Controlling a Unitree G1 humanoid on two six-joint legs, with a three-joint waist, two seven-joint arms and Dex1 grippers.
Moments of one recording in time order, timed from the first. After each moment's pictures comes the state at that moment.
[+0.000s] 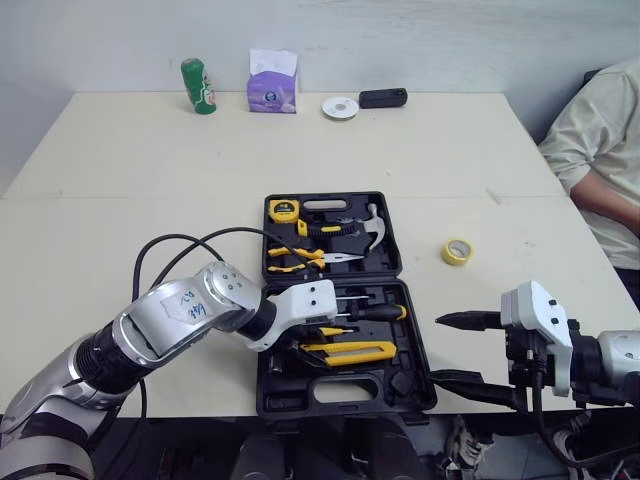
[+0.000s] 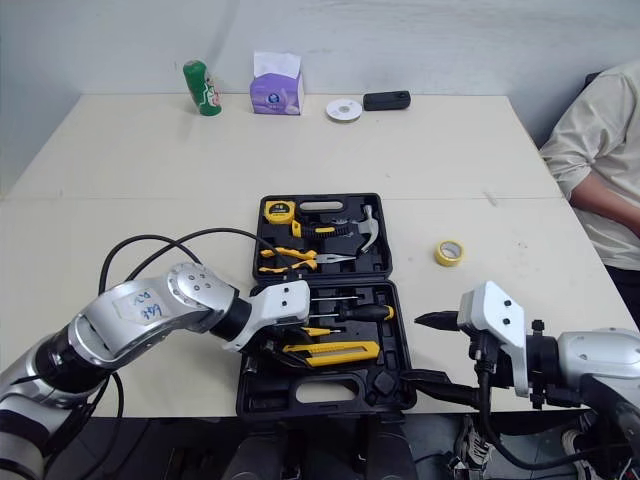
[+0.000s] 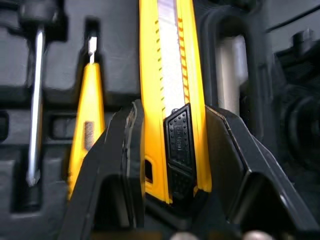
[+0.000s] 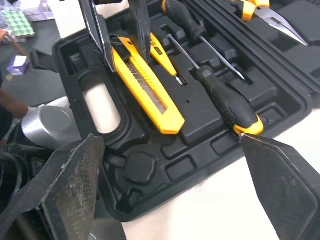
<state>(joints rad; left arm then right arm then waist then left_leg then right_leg) -0.74 0.79 -0.57 -0.54 -0.54 1.18 -0.85 0.19 -1.02 -0.40 -0.73 0.79 0.75 0.99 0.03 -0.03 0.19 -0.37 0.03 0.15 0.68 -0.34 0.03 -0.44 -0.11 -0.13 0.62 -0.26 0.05</state>
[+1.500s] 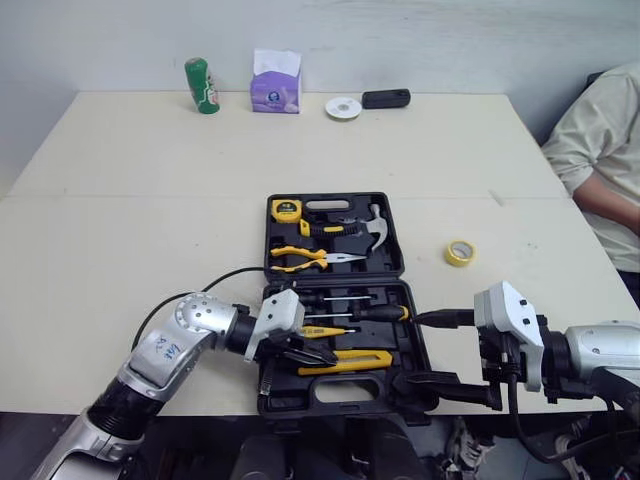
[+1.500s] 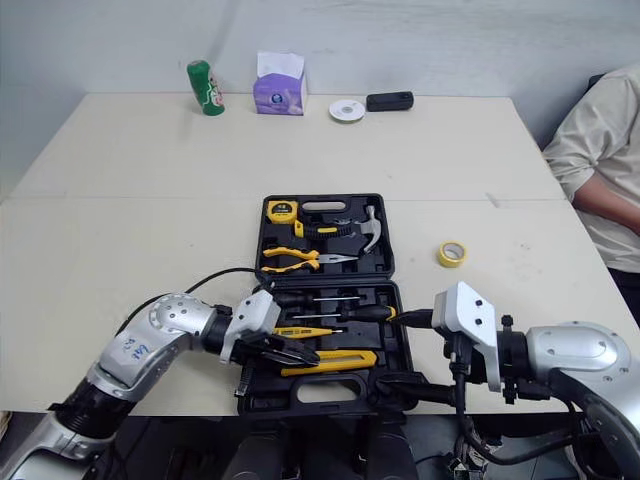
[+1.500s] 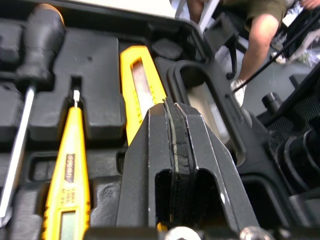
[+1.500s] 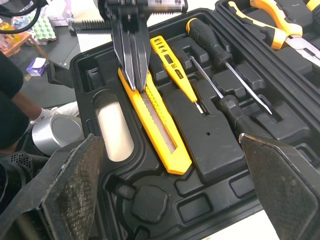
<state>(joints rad) -0.33 0.65 -0.35 -0.26 -0.39 0.42 -1.15 0.08 -1.00 -0.24 -0.73 0.78 0.71 0.97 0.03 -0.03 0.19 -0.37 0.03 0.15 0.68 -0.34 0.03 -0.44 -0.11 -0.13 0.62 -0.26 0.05</state>
